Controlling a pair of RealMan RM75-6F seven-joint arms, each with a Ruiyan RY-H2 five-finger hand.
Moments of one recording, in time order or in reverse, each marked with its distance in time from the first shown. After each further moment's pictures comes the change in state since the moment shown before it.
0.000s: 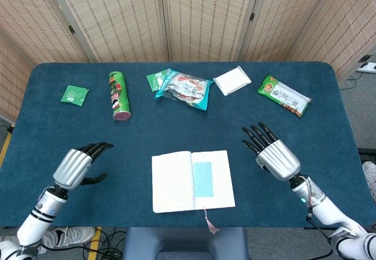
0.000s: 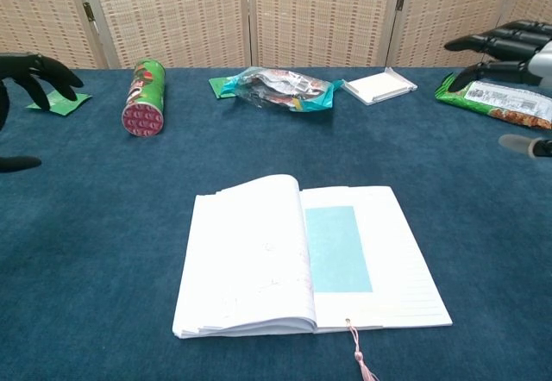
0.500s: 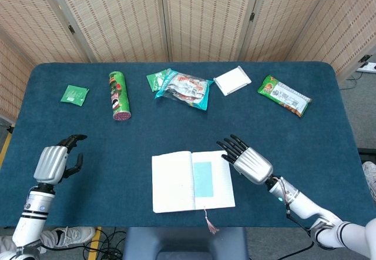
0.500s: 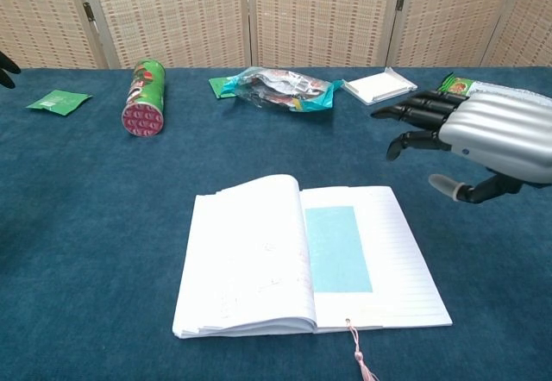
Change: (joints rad) left arm 0.076 0.022 -0.090 -0.144 -0.324 0.003 0.116; right arm 0.099 -0.172 -0.045 0.162 -0.057 -0.110 0.065
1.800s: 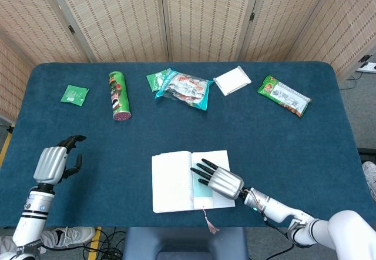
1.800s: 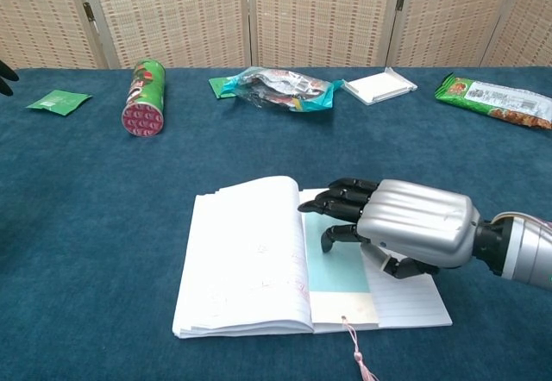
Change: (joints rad) left arm 0.002 0.002 -0.004 -0.014 -0.057 -0.018 0.016; right arm 0.086 -0.230 -0.080 0.160 -0.091 -0.135 0.047
